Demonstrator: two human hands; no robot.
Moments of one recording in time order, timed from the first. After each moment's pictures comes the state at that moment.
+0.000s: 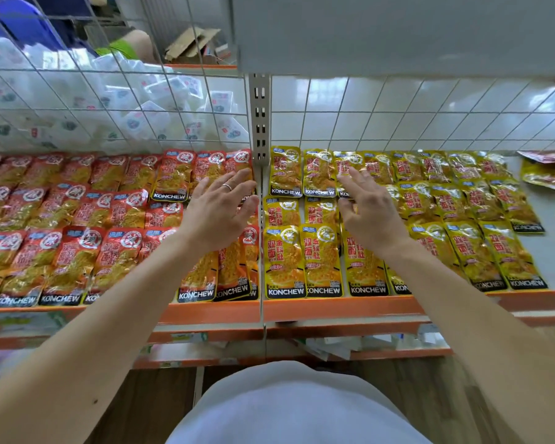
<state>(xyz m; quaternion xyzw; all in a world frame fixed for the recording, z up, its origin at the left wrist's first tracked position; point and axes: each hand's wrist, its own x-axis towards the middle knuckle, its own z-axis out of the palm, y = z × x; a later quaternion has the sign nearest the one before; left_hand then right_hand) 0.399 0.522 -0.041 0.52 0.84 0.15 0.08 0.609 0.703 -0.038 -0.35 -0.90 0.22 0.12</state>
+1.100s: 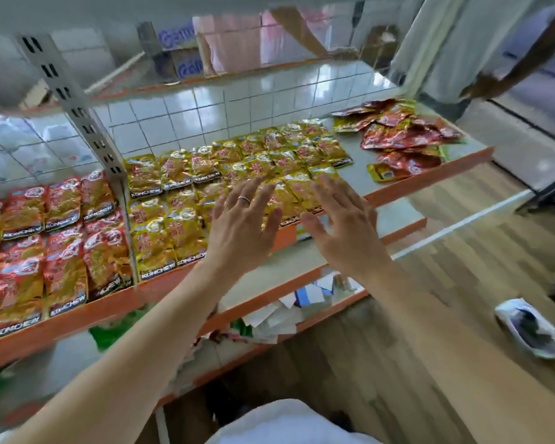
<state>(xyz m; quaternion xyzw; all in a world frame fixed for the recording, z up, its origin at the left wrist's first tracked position) 0.661 0.578 -0.007 0.65 0.73 0.22 0.03 0.846 0.629 0.005 -0.48 -0.84 0.17 0.21</state>
